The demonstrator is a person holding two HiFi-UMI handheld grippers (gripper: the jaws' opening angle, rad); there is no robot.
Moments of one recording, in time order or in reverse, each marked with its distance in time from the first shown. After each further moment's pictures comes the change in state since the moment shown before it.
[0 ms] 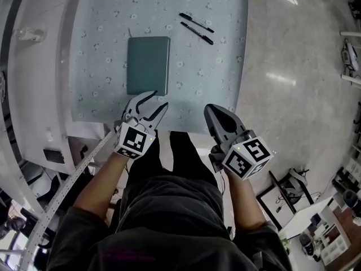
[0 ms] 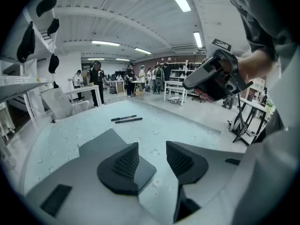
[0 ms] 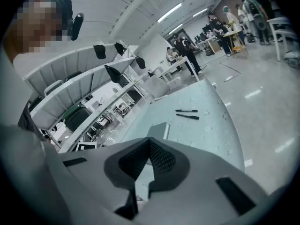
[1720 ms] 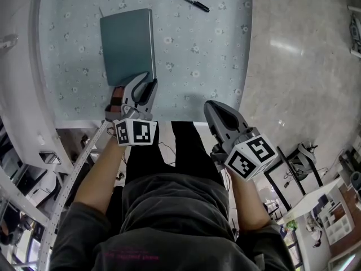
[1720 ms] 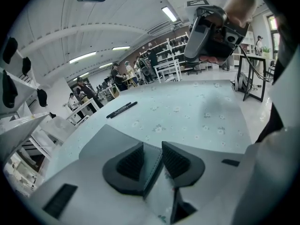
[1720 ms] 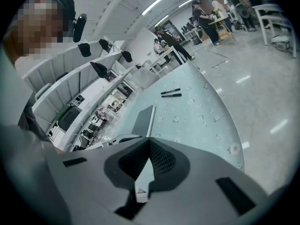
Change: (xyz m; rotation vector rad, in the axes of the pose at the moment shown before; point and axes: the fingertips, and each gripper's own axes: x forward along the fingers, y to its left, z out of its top) left arm 0.063 -0.002 -0.065 0.374 0.120 0.137; right arm 0.001 -0.053 -0.076 0.136 0.084 -0.059
